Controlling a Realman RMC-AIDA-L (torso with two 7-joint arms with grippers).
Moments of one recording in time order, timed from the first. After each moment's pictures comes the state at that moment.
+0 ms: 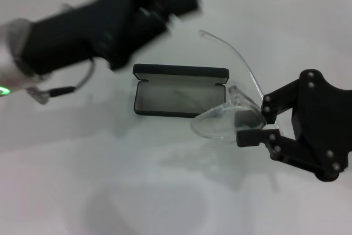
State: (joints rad) left arm -0.42 -2.09 1.14 0.81 1.13 1.87 -1.42; right arm 0.20 2.02 -1.36 -1.42 -1.35 -1.73 1.52
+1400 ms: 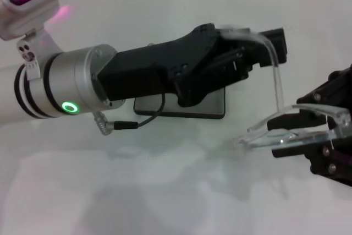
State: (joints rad) left arm -0.57 -2.10 1.49 0.57 0.93 1.85 -1.49; right arm 0.31 2.02 -1.35 -1.09 -1.11 -1.97 1.07
